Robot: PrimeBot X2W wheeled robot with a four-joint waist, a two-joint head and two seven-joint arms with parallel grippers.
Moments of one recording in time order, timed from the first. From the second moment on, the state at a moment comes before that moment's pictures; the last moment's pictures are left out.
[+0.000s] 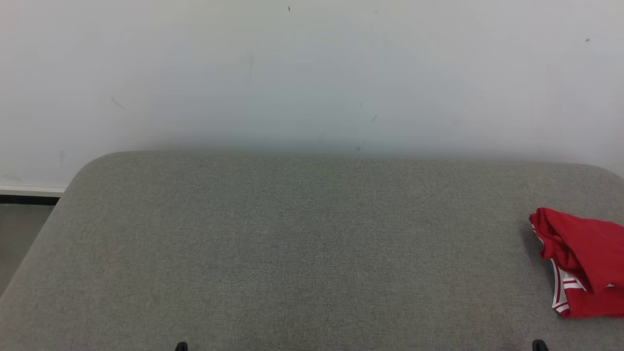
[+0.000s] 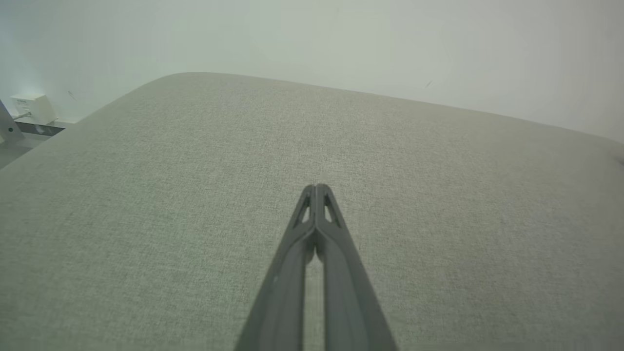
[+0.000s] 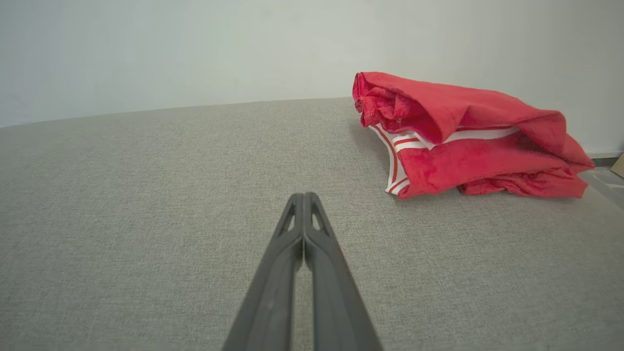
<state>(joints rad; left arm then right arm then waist) 0.08 0.05 -0.02 0.35 -0.18 -0.12 -0.26 0.19 -0.04 -0.18 0.27 0.09 0.13 -0.23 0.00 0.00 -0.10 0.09</state>
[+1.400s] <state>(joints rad) 0.02 0.05 0.04 0.31 -0.83 -0.12 -0.08 0.07 -0.04 -0.15 0.27 0.79 0.13 -0.07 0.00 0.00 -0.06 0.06</state>
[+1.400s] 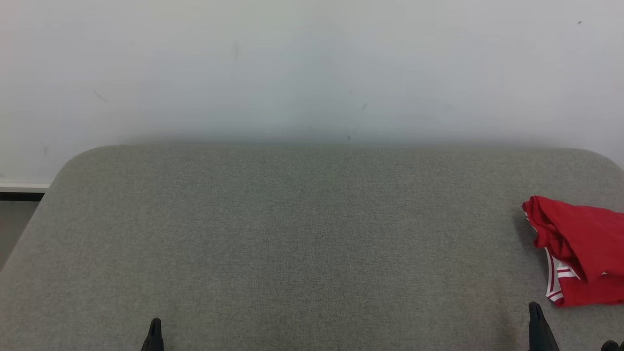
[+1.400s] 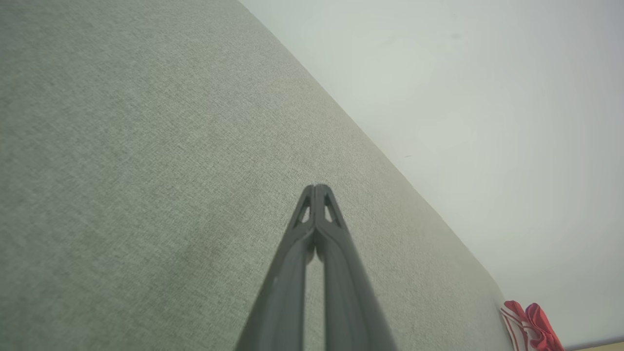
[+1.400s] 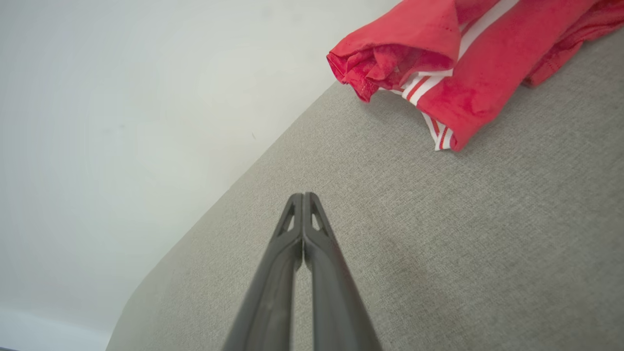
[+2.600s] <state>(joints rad) -0.04 0.05 0.08 0.28 -1.23 -0.12 0.02 -0.02 -0.04 -0.13 0.25 1.21 0.13 0.03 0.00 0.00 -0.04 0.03</state>
